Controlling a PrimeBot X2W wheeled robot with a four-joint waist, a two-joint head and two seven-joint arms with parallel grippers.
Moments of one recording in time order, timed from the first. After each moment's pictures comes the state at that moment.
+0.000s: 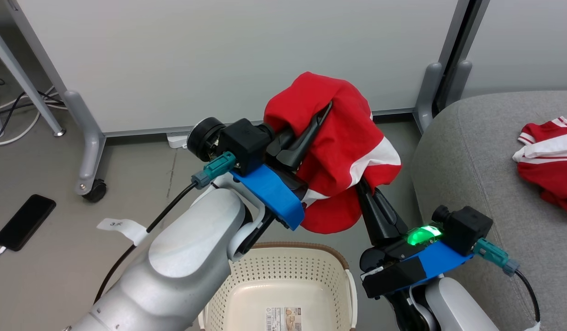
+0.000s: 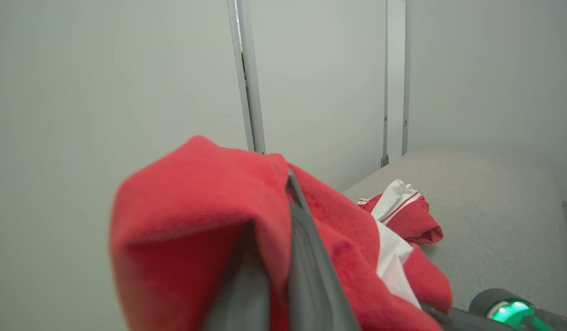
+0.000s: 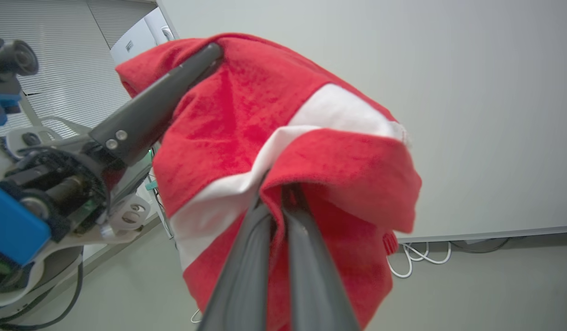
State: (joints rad) left arm -0.78 0.16 -0.86 0.46 -0.62 -0.13 -0.26; right arm -0.27 -0.05 0.38 0.20 0.57 0.13 -0.26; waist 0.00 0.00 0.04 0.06
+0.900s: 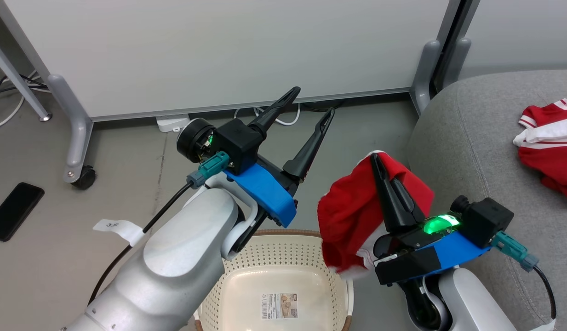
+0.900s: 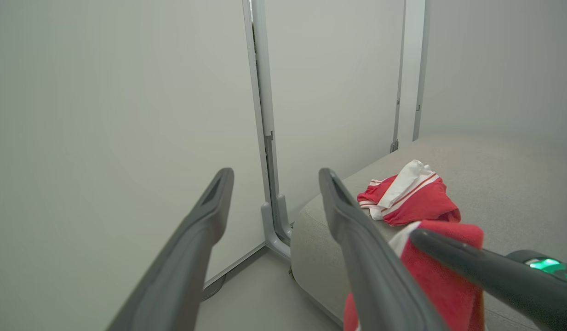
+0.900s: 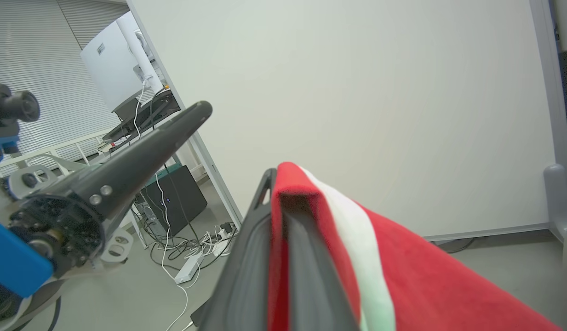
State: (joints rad) left arm -0.78 0.17 -0.85 0.48 -0.61 -0.11 -0.26; right arm -0.28 -0.05 0.31 0.18 0.53 0.13 -0.26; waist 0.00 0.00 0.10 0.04
